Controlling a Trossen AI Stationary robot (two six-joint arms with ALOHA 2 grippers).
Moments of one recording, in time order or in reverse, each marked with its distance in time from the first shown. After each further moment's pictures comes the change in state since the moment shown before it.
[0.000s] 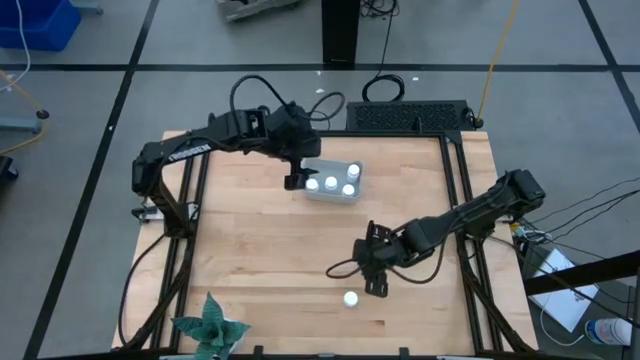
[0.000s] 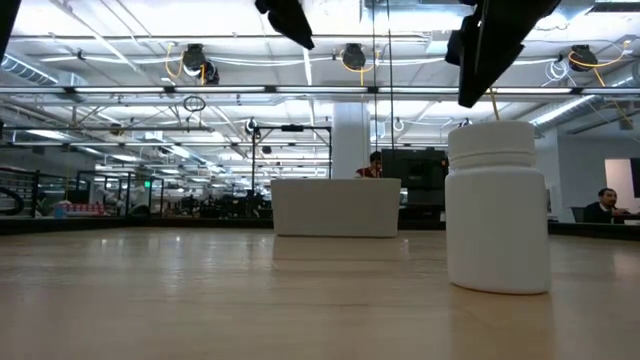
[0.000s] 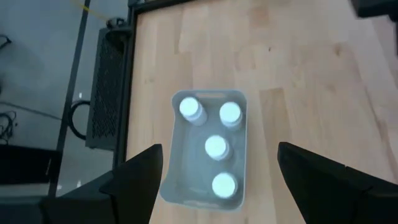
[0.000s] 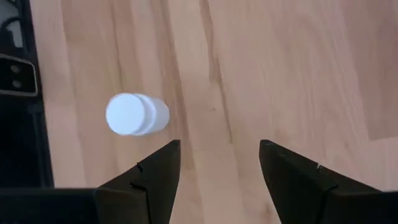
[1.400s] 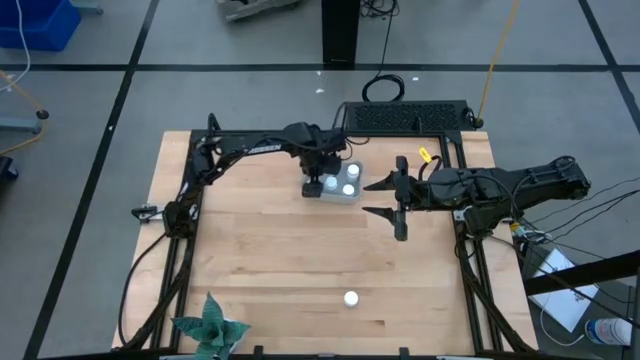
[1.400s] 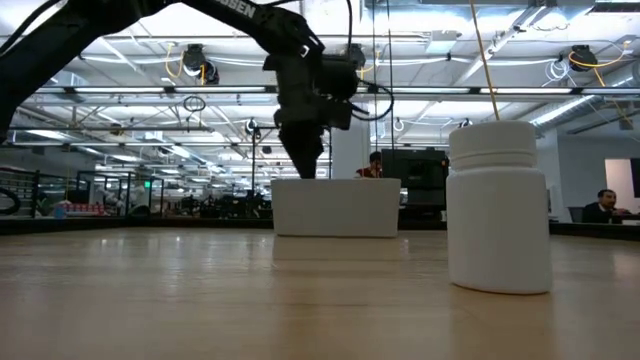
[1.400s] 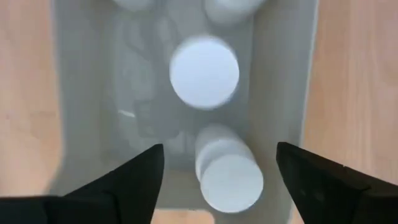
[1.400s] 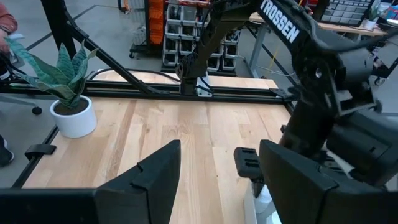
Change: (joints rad) left arm 0.132 0.470 -0.004 -0.093 0.132 0.092; right arm -0.203 -0.523 -0.126 0.443 0.214 -0.586
